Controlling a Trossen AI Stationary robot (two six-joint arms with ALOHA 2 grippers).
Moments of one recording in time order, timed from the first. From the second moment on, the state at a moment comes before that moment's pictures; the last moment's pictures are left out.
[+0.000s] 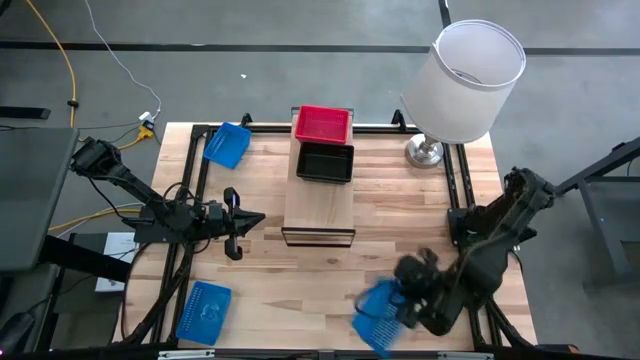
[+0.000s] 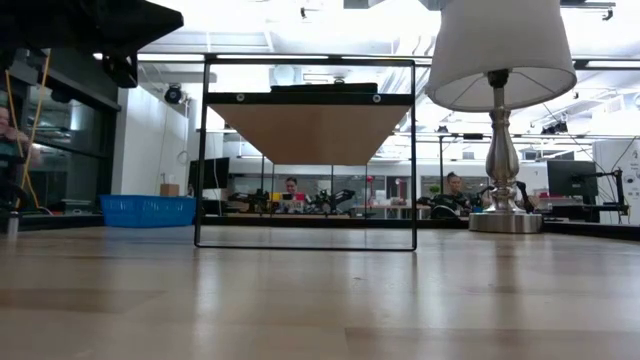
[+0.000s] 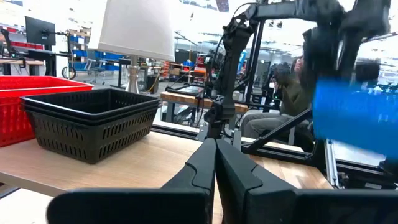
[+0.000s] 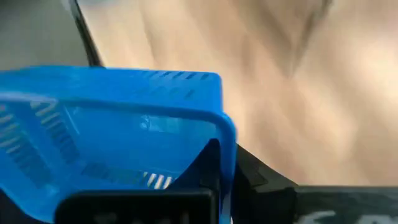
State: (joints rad) left arm -0.45 0.92 0.11 1.01 -0.75 -0.01; right arm 0.82 1.58 1.55 -1.14 0.46 1.27
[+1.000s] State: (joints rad) left arm -0.45 0.92 0.11 1.01 -0.75 -0.05; right arm 0.31 1.61 1.47 -0.79 0.82 1.17
